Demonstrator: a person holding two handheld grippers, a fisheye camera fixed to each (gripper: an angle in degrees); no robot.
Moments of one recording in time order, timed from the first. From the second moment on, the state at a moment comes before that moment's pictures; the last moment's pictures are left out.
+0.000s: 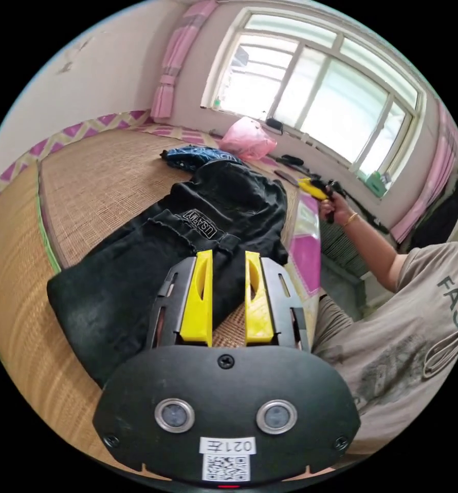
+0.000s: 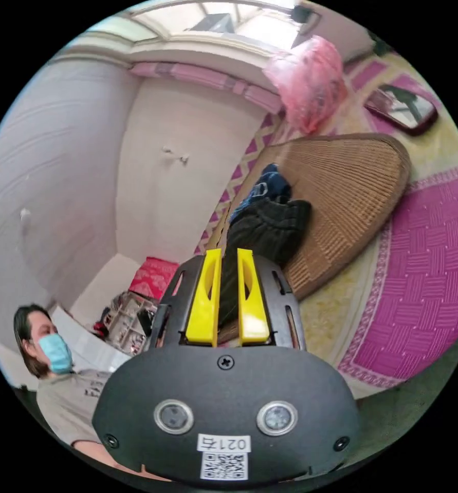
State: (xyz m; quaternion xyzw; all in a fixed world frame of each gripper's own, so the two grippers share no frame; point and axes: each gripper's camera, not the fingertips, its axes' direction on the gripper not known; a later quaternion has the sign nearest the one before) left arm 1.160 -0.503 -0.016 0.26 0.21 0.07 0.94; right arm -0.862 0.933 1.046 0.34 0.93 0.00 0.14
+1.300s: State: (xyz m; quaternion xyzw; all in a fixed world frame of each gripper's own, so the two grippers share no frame) left arm 0.770 0.049 0.140 0.41 0.32 -0.51 0.69; right arm -0.691 0.942 0.969 0.20 0.94 0.12 0.26
